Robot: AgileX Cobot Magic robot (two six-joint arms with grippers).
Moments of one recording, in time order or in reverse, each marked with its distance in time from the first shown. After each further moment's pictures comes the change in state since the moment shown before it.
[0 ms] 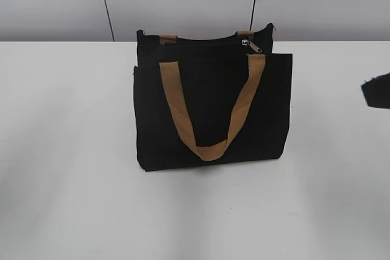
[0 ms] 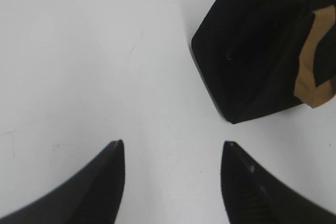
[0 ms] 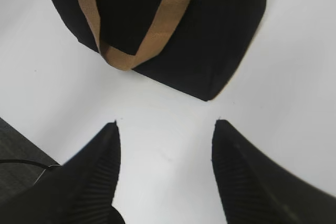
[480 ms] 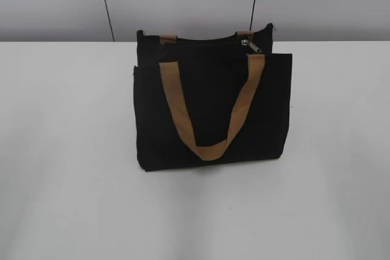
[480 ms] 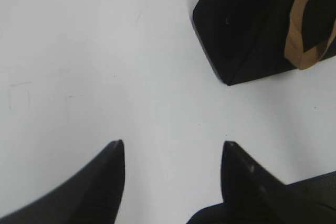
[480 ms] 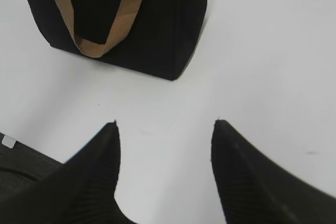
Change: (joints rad) left arm 0.000 -0.345 0.071 -0.034 0.229 0.000; right arm 0.000 -0.536 0.173 -0.192 0.115 0.240
